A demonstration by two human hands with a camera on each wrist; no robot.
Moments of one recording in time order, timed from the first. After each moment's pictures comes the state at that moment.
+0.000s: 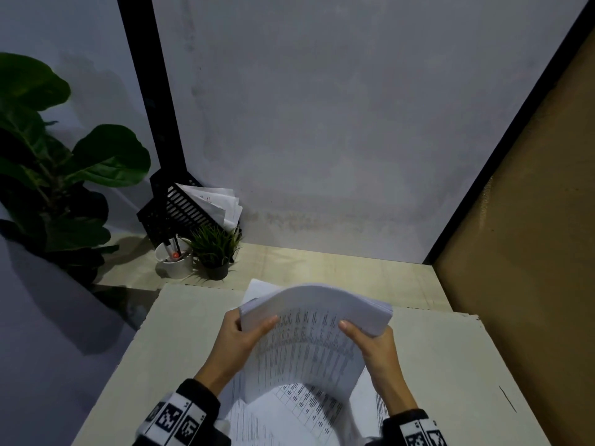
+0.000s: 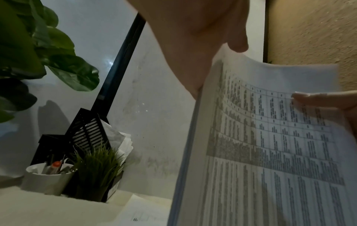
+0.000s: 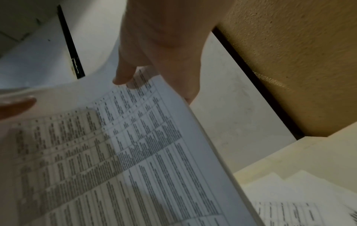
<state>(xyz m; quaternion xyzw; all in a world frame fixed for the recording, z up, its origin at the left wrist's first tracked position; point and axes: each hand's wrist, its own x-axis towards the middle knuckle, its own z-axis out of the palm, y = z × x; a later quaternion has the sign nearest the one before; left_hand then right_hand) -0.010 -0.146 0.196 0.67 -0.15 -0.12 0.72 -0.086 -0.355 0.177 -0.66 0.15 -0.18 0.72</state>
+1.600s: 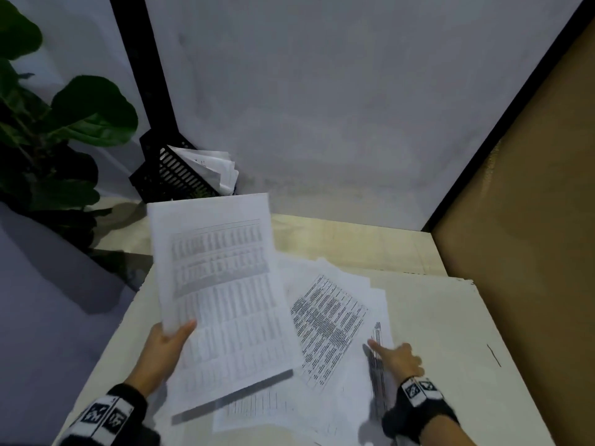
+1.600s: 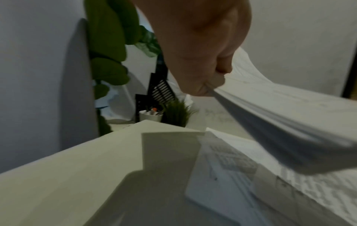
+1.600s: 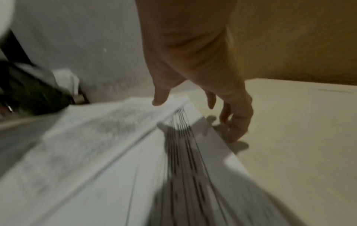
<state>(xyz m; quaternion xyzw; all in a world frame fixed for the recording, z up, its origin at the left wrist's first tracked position) -0.021 -0.048 0.115 0.75 0.04 -0.13 0.65 -0.128 -0.427 0.050 -0.74 0.56 0.15 0.34</state>
